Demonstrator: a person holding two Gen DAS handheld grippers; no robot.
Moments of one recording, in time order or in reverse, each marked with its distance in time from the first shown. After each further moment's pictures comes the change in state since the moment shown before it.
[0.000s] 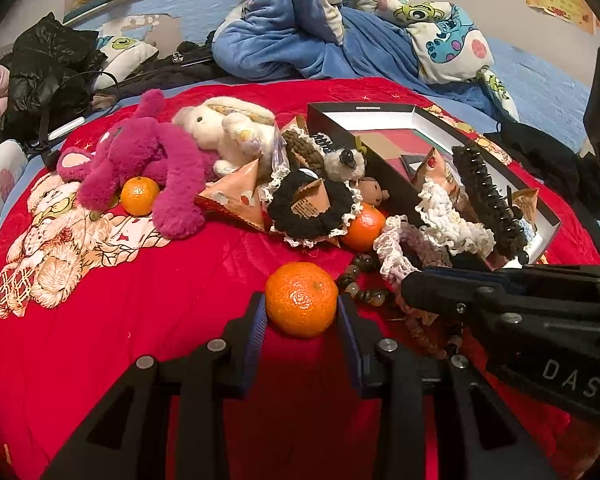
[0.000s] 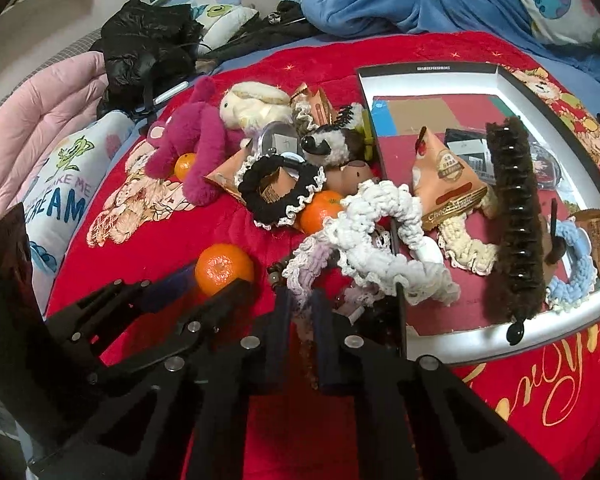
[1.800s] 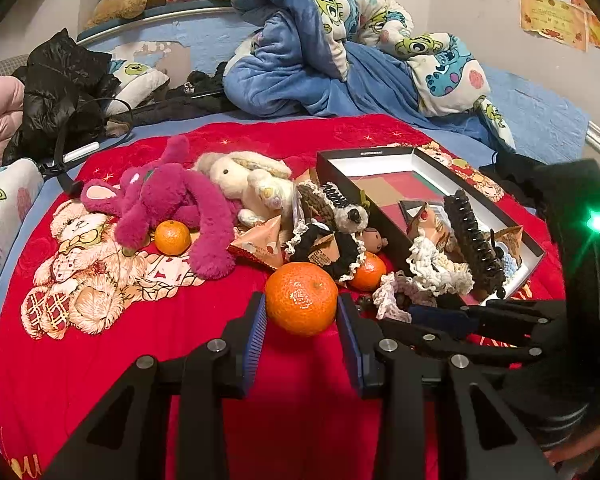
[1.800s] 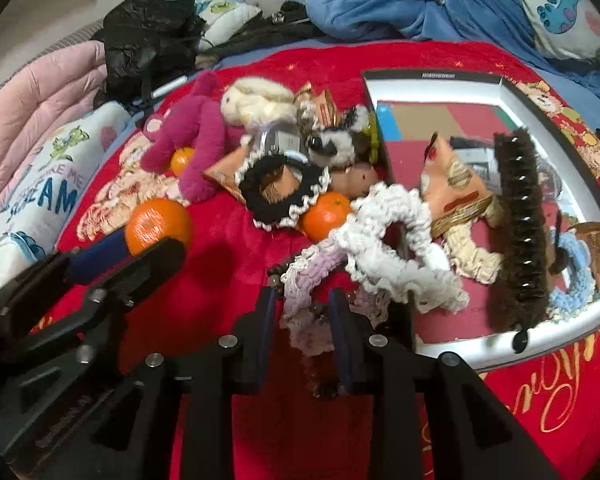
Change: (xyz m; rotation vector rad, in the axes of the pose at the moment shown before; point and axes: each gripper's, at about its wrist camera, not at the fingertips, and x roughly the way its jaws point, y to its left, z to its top) left arm -0.043 0.011 0.014 -0.005 -0.109 0.012; right arm 0.009 0.007 0.000 -0.045 0.000 -0.045
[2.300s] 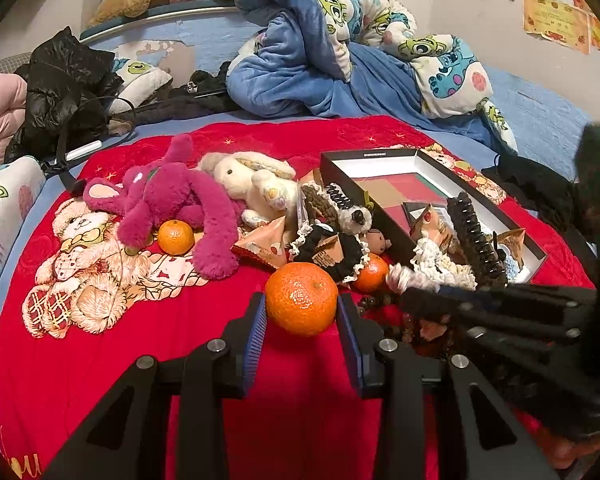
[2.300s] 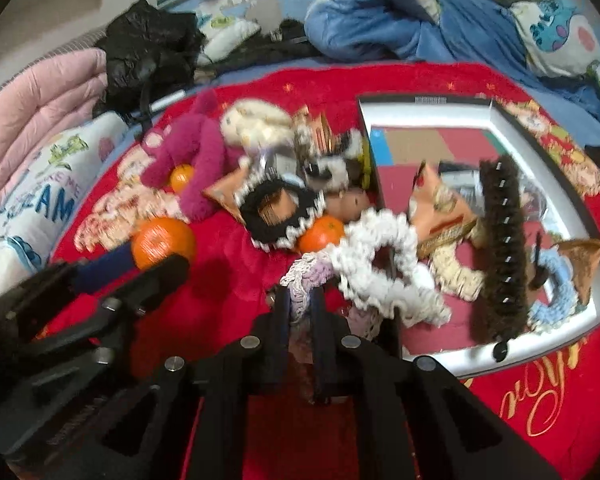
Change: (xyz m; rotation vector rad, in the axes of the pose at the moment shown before) left arm 0.000 0.003 0.000 -0.011 -0.003 0.003; right arm -0.019 0.005 0.005 -0.016 -0.092 -0.027
